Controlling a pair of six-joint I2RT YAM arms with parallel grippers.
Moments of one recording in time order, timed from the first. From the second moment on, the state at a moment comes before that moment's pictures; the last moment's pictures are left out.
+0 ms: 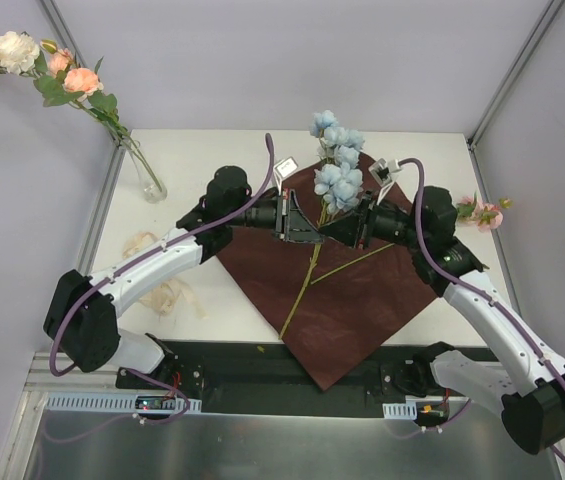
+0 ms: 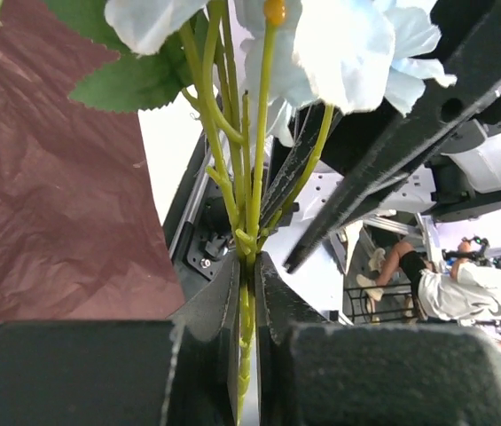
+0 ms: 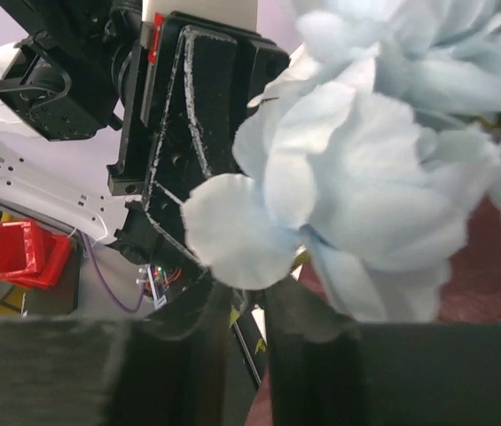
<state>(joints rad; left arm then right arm) -0.66 1.40 1.05 0.18 0.88 -0.90 0.46 0.99 0.86 -0.01 -0.73 0.51</state>
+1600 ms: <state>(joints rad) -0.46 0.93 0.88 -0.02 0.57 -0.83 0.84 1.15 0.98 -0.14 -0.51 0.26</state>
